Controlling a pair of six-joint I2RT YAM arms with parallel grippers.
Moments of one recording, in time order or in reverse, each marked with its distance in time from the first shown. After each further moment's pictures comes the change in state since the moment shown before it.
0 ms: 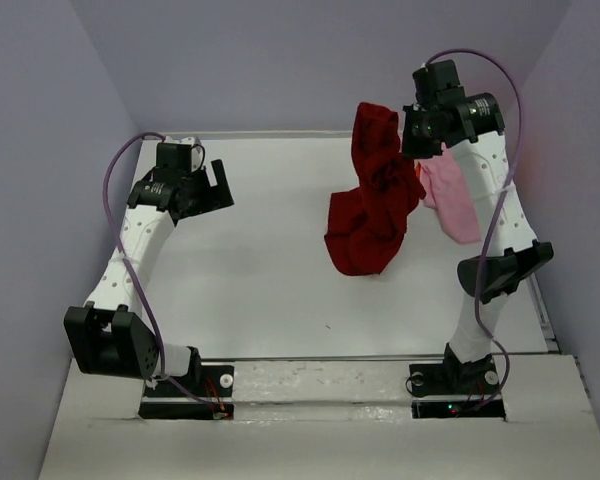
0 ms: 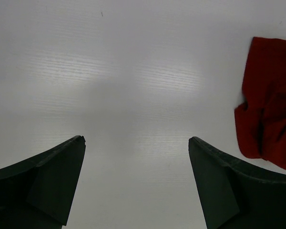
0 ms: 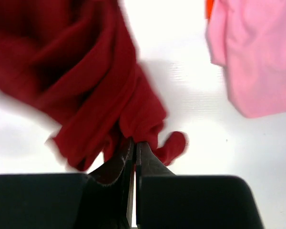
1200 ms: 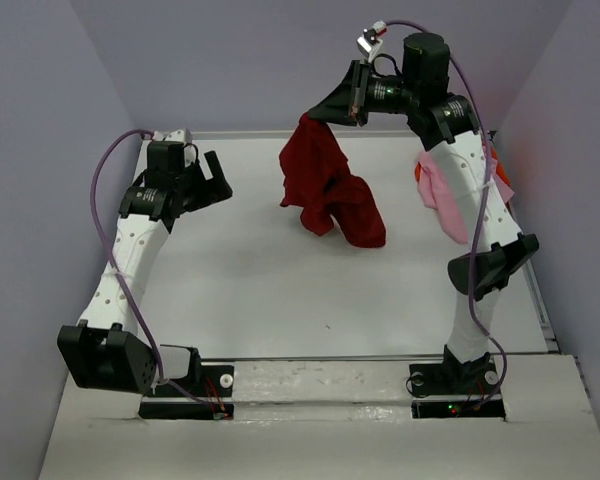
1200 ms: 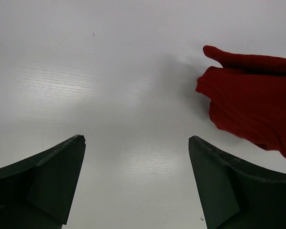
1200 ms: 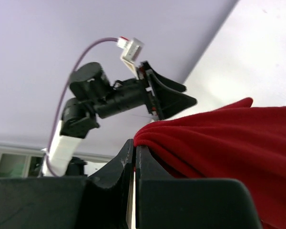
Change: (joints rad) left arm 0.000 -0.060 0.000 0.040 0.009 -0.057; right arm 0.108 0.054 -0.012 0.689 -0.999 0.440
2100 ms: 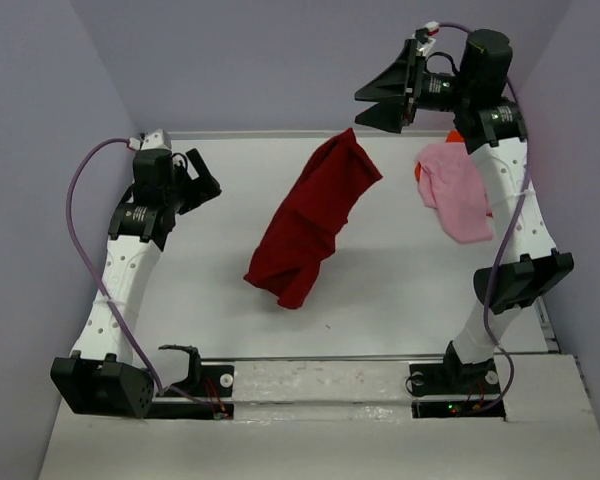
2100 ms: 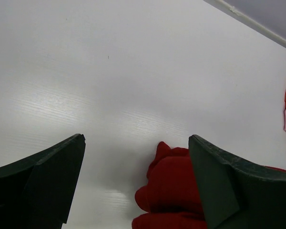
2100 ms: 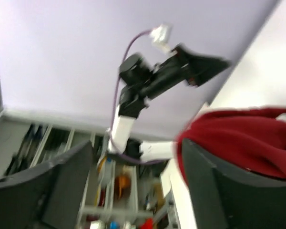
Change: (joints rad) left arm 0.020 -0.140 -0.072 0.079 -0.103 -0.105; right arm -0.140 -0.153 -0.259 0.416 -0.348 0.454
